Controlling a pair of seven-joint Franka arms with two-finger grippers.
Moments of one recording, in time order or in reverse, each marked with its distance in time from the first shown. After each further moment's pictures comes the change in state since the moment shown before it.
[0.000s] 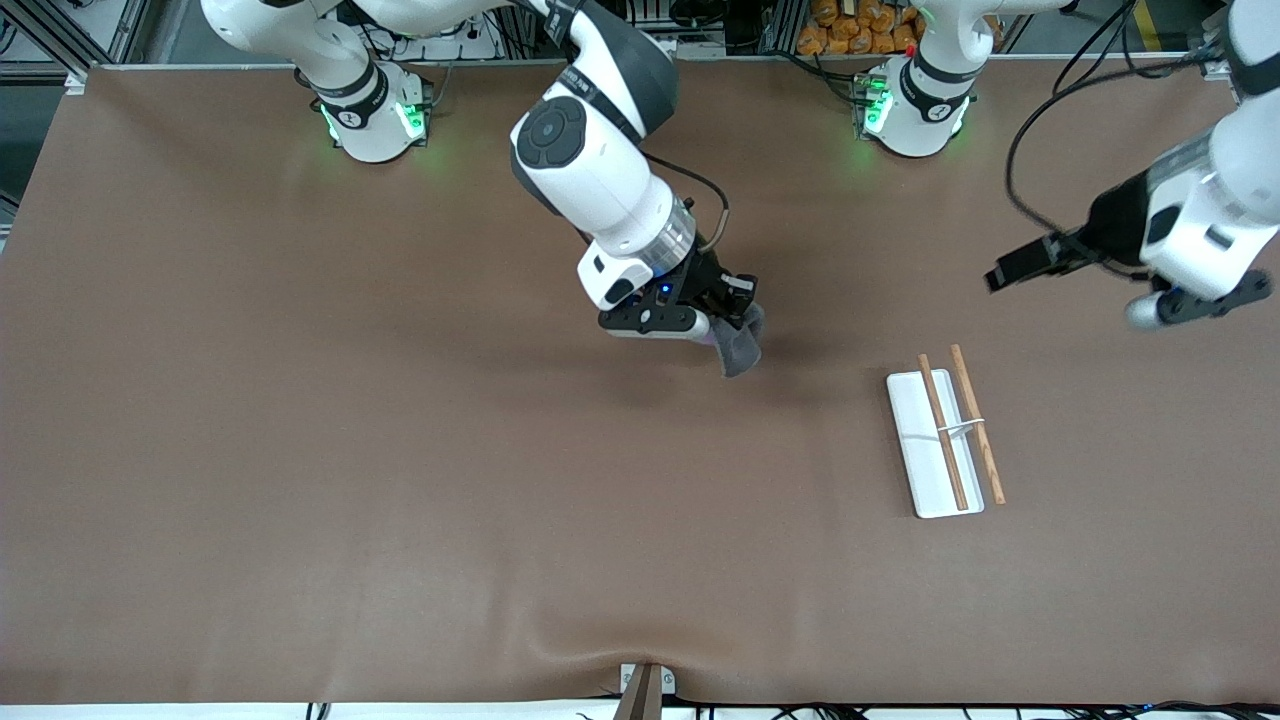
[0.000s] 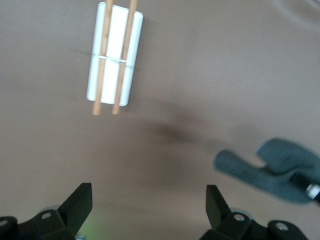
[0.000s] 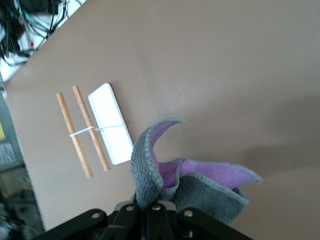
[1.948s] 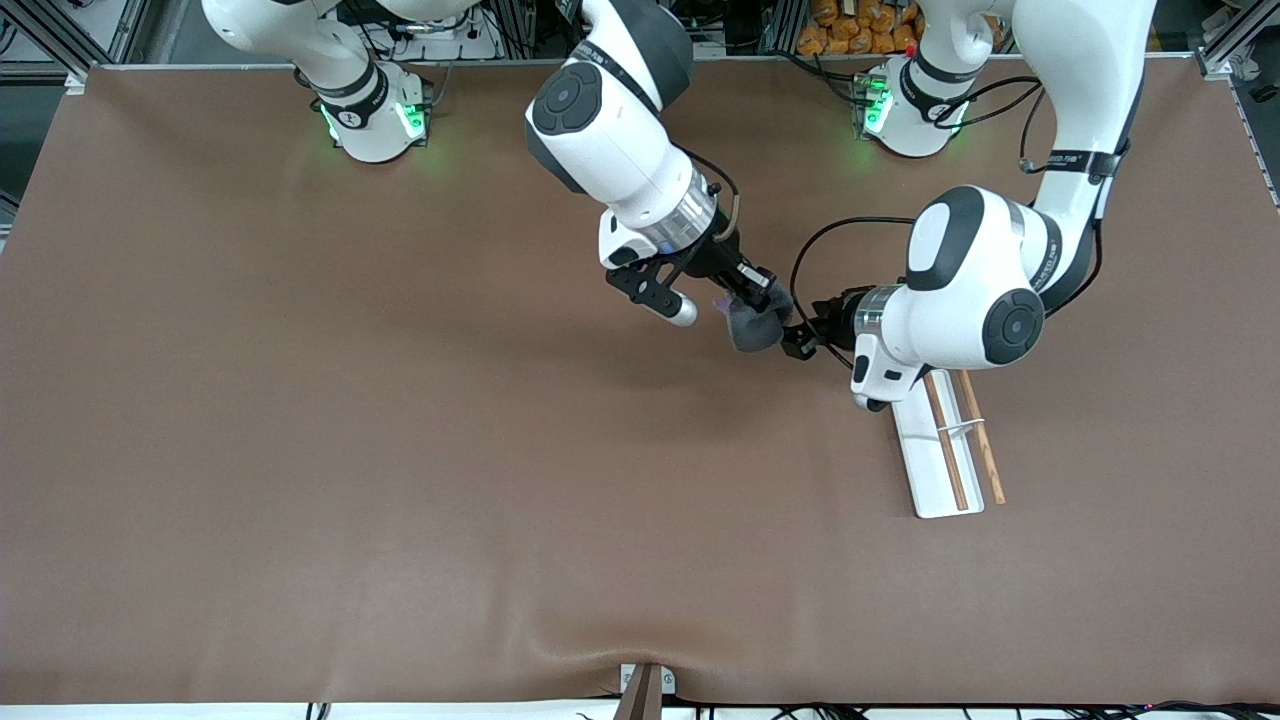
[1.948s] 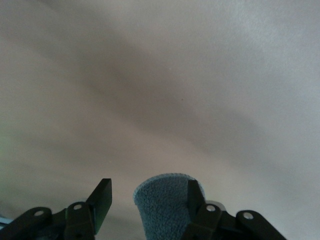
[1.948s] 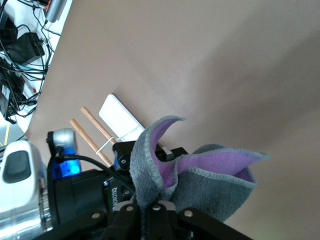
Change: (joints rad) left arm -0.194 0.292 -0.055 -0.185 -0.210 0.240 -0.384; right arm 0.029 0.002 0.000 0.024 0.001 0.023 0.377
